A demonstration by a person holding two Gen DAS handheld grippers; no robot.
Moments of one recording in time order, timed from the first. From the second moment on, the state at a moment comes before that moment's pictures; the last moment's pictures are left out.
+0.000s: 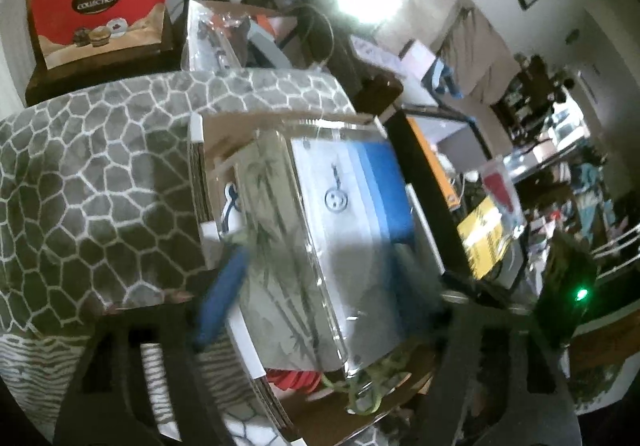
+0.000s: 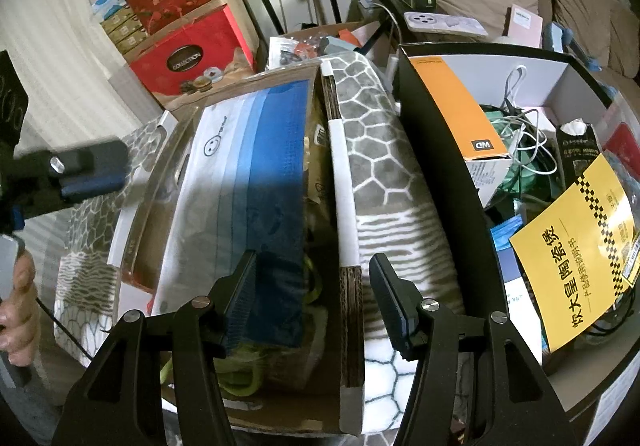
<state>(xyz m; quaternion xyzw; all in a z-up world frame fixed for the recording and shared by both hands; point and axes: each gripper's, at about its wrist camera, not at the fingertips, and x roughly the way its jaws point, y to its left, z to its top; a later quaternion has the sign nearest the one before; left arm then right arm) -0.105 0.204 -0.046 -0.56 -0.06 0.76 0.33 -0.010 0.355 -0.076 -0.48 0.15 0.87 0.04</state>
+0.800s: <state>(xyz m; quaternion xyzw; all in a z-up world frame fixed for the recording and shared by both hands) -0.096 0.188 -0.036 -0.54 -0.07 0.77 0.32 -0.029 0.356 -0.059 -0.46 0.11 0.88 0.06</state>
